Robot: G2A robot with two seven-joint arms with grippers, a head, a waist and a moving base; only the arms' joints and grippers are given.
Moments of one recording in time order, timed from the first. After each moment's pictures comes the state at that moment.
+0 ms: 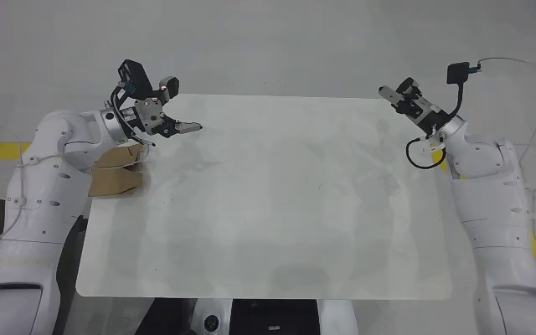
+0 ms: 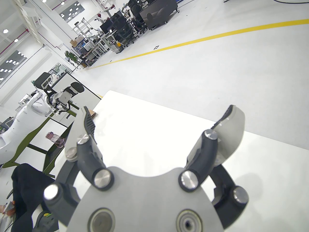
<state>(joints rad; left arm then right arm) 0.73 -0.88 -1.21 -1.23 0.93 -1.01 -0.10 -0.76 -1.08 1.39 -1.08 -0.29 -0.72 0.50</state>
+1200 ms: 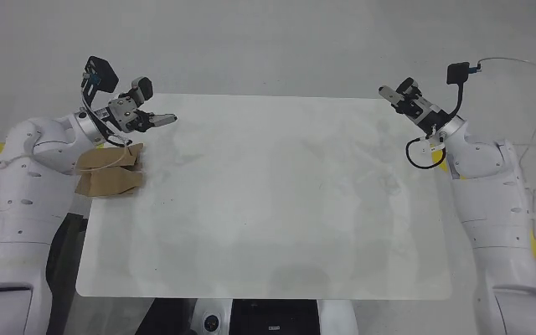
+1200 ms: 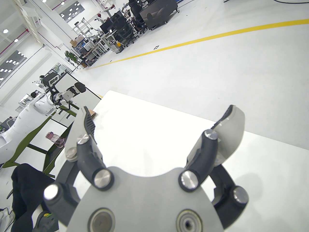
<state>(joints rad) 0.73 -0.85 -1.30 -1.09 0.65 -1.01 -0.31 -0.76 -1.08 1.39 -1.08 -0.29 -0.72 0.50</state>
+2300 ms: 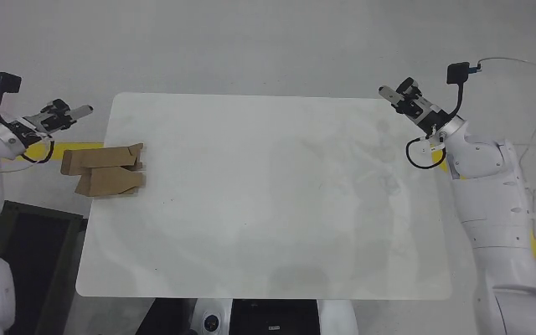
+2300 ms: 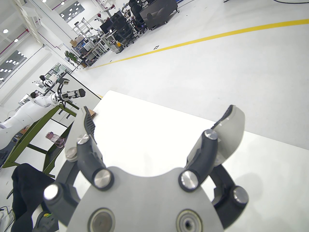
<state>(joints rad) 0.45 -0.77 -1.35 -0.43 0.31 -0.95 -0.78 -0.76 -1.08 1.39 -1.08 -0.29 -0.72 0.50</state>
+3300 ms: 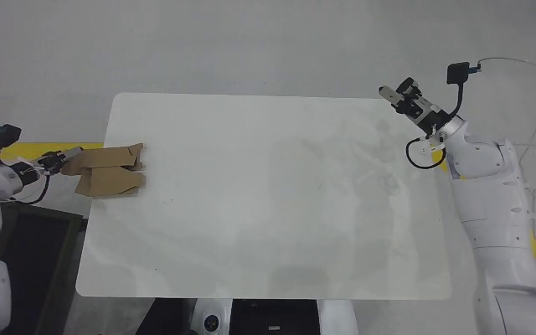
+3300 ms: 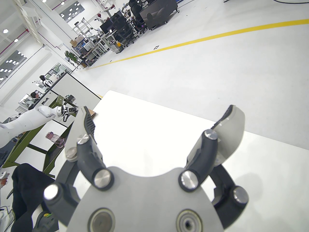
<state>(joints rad) 0.45 -0.76 -1.29 -0.17 0.42 -0.76 -0.77 -0.76 -1.08 1.39 -1.08 -0.29 -0.72 0.50</state>
